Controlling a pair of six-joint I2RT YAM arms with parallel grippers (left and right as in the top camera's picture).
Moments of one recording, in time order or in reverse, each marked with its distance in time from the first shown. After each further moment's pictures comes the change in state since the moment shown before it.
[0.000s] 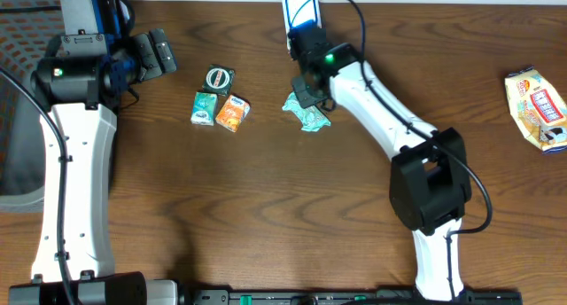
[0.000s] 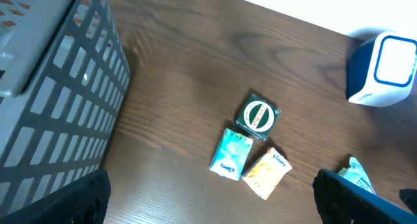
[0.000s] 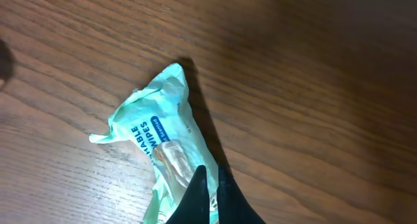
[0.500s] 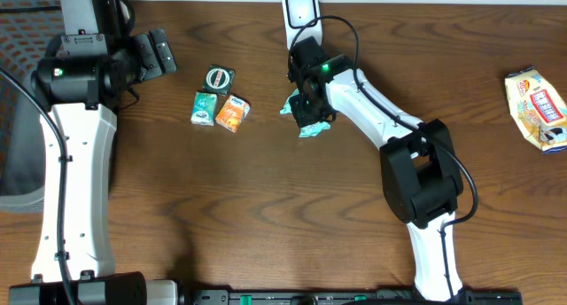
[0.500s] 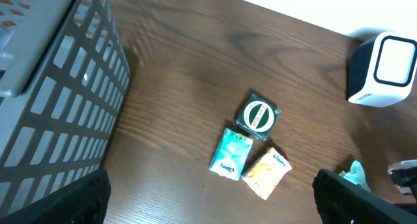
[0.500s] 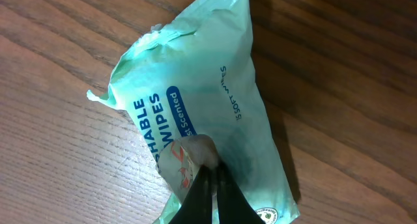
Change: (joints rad) left arm 0.000 0.000 0.000 0.000 0.000 0.000; right arm 0.006 0.061 -0.077 -0.007 -0.153 0.018
